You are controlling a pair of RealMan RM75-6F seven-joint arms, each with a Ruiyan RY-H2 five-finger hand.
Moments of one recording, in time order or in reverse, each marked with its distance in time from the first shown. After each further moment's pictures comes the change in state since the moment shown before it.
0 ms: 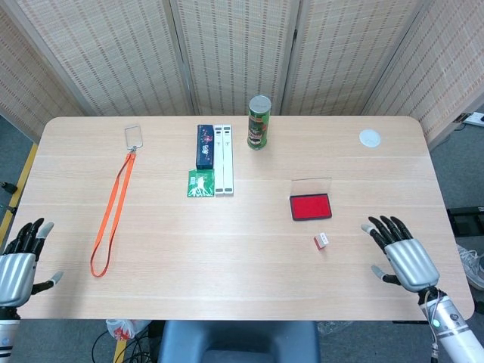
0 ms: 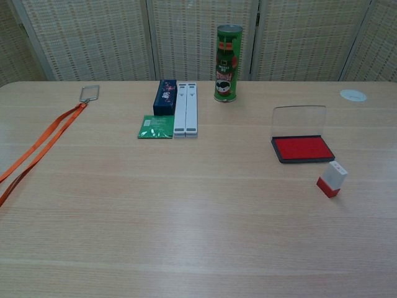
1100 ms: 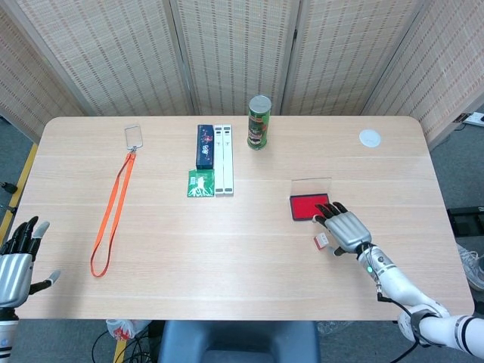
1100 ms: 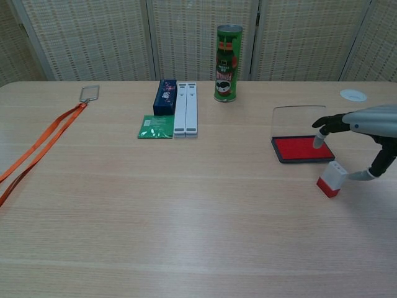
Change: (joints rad) left arm 0.009 -0.019 -0.005 0.018 -0.001 0.027 0.012; right arm 0.377 -0.166 0.076 0.075 0.404 -0.488 -0.227
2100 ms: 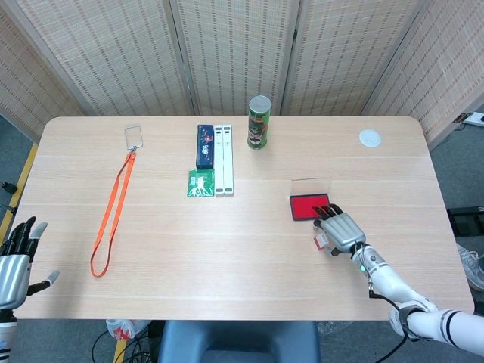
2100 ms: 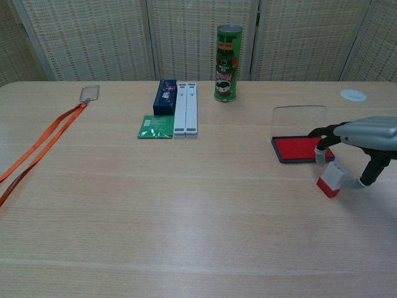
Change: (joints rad) left arm 0.010 0.002 0.000 -0.004 0.009 0.020 -0.013; right arm 0.047 -0.084 -0.044 0.096 0.043 -0.002 -0.031
